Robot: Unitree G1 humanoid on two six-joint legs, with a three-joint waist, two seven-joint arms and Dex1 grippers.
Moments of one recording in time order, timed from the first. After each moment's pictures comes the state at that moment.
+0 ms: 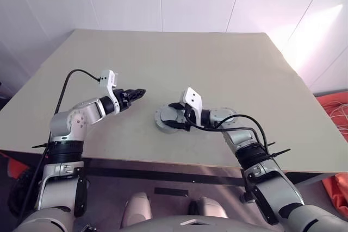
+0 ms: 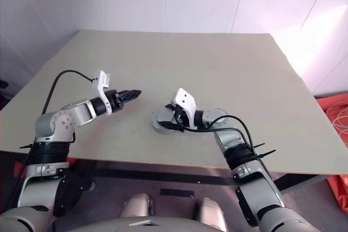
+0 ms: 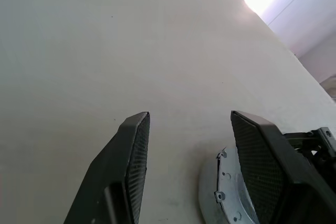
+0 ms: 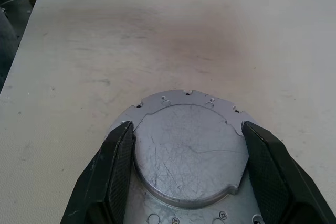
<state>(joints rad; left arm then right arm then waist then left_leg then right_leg) -0.51 0.36 0.21 0.13 -0.64 0.95 -0.55 -0.53 -0.26 0.29 0.43 0.08 0.05 0.98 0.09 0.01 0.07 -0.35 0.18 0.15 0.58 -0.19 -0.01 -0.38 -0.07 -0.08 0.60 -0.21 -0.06</state>
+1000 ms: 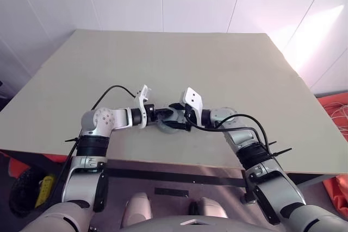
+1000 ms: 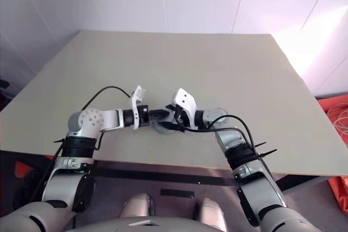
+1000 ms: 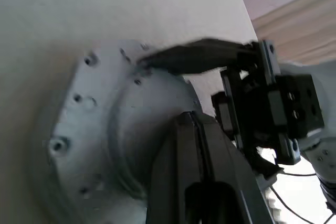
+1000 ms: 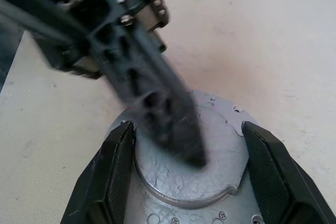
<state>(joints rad) -0.56 0.25 0.11 0.19 -0.73 1.30 -0.56 -0.54 -0.27 0.30 0.41 0.08 0.07 0.98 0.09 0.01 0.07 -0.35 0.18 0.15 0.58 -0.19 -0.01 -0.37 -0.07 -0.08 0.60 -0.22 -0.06</state>
